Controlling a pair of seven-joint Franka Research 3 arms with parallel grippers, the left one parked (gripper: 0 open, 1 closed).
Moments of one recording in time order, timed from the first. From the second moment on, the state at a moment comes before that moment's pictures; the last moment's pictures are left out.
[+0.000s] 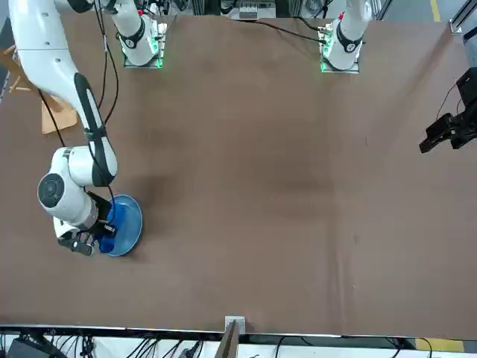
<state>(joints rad) -0.03 0.72 0.04 -1.61 -0.13 2.43 0.37</state>
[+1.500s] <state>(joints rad) 0.03 0.68 0.05 -1.70 -0.12 2.42 0.47</state>
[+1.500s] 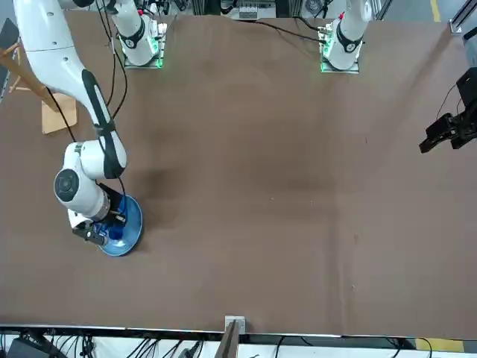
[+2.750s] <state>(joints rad) -0.01 0.75 0.07 -1.60 -0.08 2.53 0.22</state>
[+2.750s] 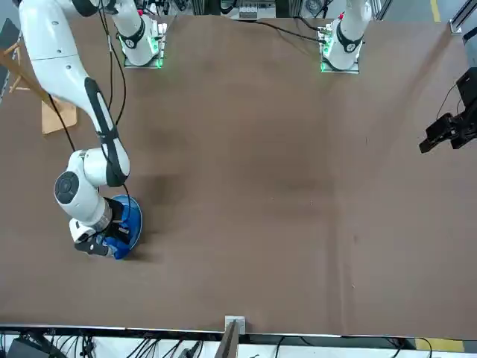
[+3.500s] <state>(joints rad) -0.04 0.72 0.05 -1.64 -0.08 2.47 0.13</state>
